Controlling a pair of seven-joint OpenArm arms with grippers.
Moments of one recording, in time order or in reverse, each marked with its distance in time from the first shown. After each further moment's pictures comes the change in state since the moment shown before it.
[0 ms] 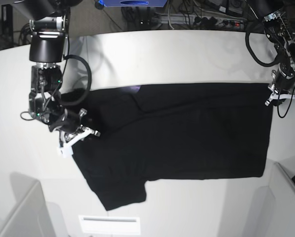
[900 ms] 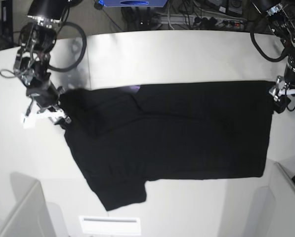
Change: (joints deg) left arm 3.9 0.9 -7.3 5.6 -0.3 -6.0 -0.3; right arm -20.8 -2.8 10.9 32.5 1.3 -22.2 7.4
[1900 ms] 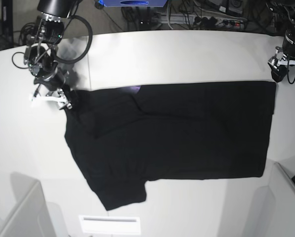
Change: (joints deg) left arm 7.1 3.0 -7.0 -6.3 0.3 -9.4 -0.1; right arm -0.9 -4.9 5.7 -16.2 0.3 3.0 2.5
